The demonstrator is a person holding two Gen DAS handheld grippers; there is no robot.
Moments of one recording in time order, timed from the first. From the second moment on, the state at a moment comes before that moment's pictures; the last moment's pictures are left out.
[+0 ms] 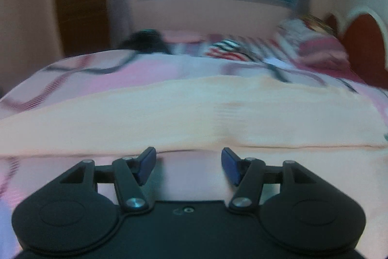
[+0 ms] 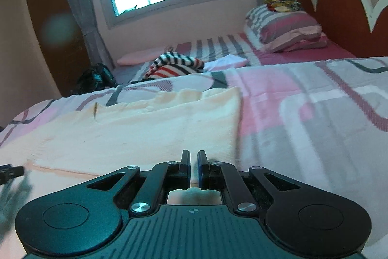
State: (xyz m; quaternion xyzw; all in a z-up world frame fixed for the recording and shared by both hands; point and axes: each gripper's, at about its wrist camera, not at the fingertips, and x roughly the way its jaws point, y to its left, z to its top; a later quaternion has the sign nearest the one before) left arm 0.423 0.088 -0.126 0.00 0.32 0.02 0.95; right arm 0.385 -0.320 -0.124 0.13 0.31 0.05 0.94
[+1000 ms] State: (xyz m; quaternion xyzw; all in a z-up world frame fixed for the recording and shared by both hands) left arm 0.411 0.381 -0.141 -0.42 0.26 0.16 0.85; right arm 0.358 -0.300 -0.097 0.18 0.31 -0.04 0.93
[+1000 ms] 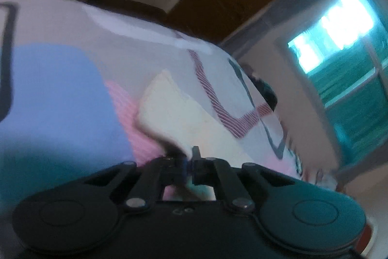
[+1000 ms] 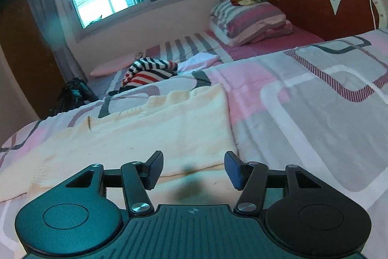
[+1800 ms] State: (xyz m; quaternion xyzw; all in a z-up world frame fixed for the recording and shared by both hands) left arm 0.511 -0.016 -0.093 -0.09 0.34 -0.16 0.92; right arm 0.343 -0.343 -0.091 0.24 0.29 -0.03 0.93
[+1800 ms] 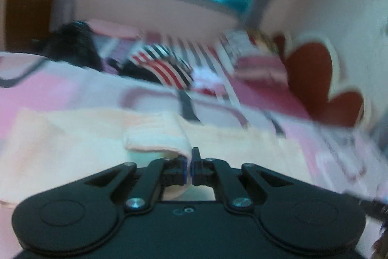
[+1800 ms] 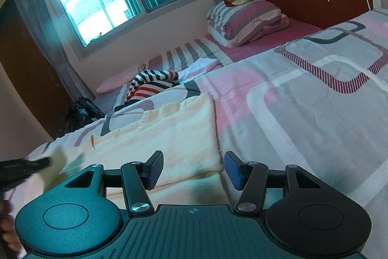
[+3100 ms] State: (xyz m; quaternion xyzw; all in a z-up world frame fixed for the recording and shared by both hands) left arm 0.464 0.094 -0.136 -0.09 0.37 -0.03 0.93; right arm 0.435 -0.257 -0.065 0.18 0.29 0.12 0.93
